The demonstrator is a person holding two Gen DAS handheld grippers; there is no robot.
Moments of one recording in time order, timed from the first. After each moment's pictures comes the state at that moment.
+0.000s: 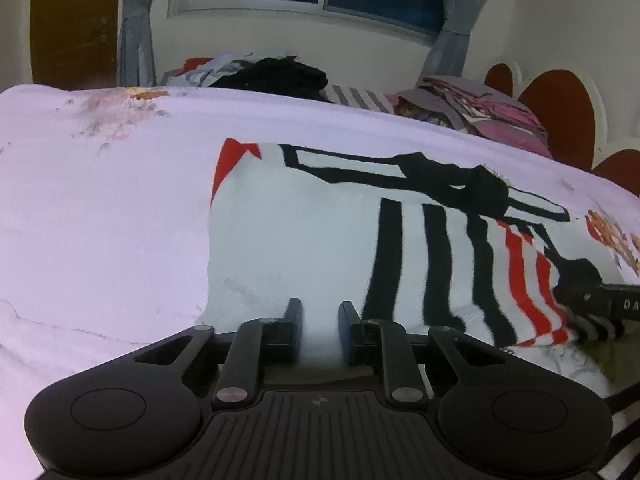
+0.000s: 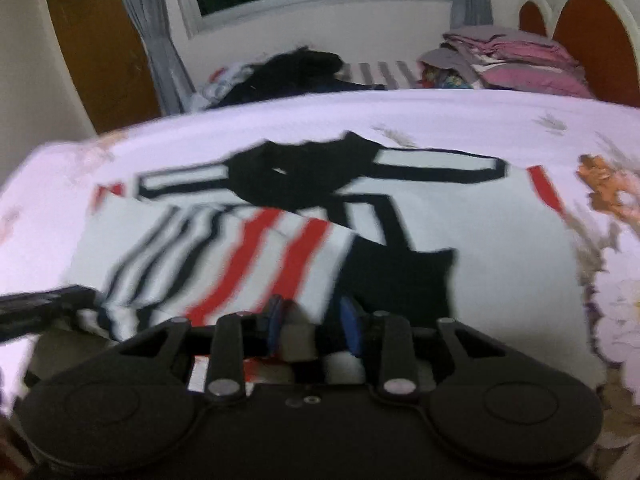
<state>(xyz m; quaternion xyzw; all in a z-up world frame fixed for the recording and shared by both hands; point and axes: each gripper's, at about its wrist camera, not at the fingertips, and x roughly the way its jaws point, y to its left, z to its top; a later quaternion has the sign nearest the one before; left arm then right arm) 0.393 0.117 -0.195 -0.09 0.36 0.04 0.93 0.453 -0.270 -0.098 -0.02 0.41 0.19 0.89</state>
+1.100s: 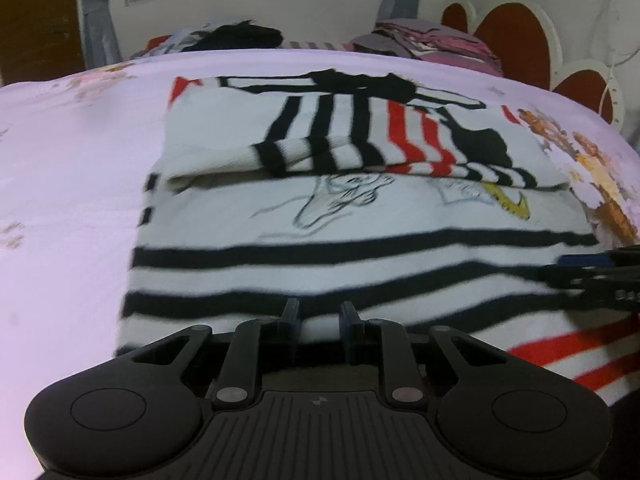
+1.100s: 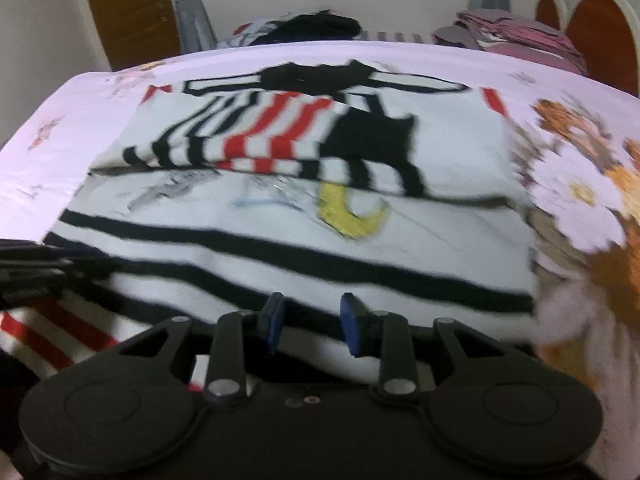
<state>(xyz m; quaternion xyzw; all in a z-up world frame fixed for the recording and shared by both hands) 0.270 0.040 -0.186 -0.04 0.42 0.01 0.91 0.325 -0.331 -0.093 -0.07 0.45 0.22 0.86</state>
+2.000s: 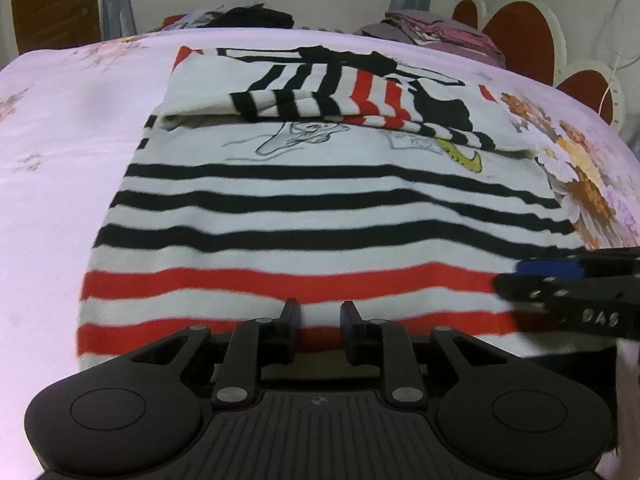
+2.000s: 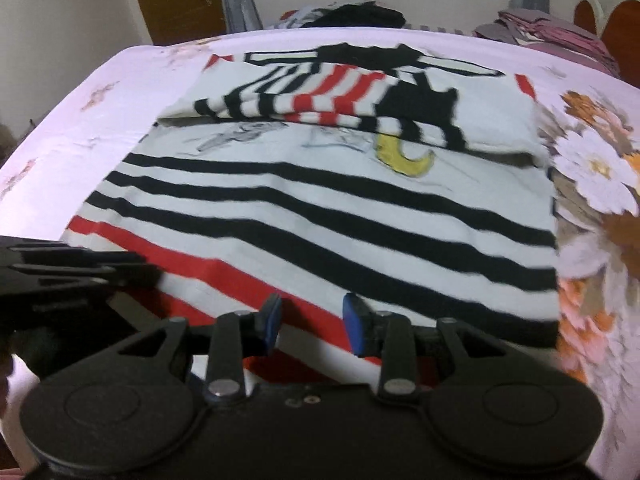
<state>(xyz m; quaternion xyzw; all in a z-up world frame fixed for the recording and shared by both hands) 0.210 -0.005 -0.181 -0.07 0.44 0.02 0.89 0.274 -0.335 -0.087 -0.07 0.47 0.28 0.84</state>
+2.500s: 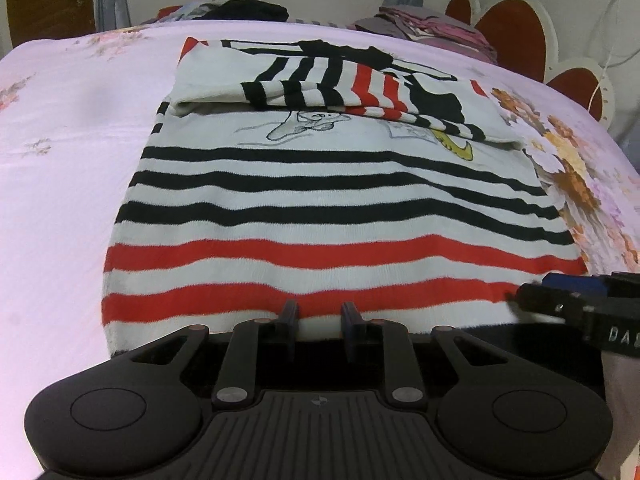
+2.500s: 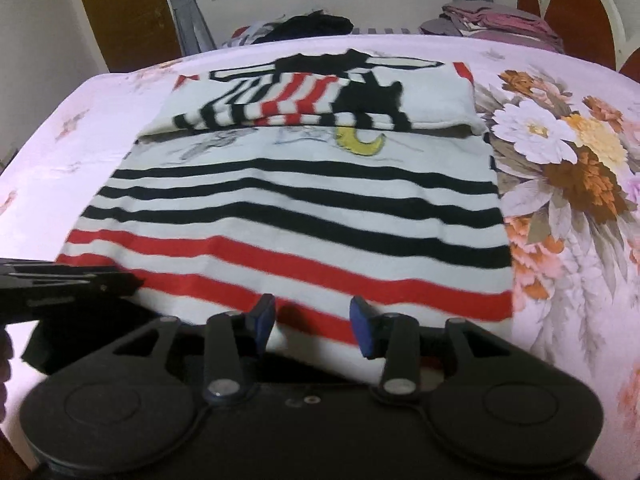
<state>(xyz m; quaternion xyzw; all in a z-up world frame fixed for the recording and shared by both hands) 0.188 0.010 -0.174 -0.08 0.45 0.00 0.89 0.221 -0.336 -0.067 -0.03 0.46 0.22 0.86</state>
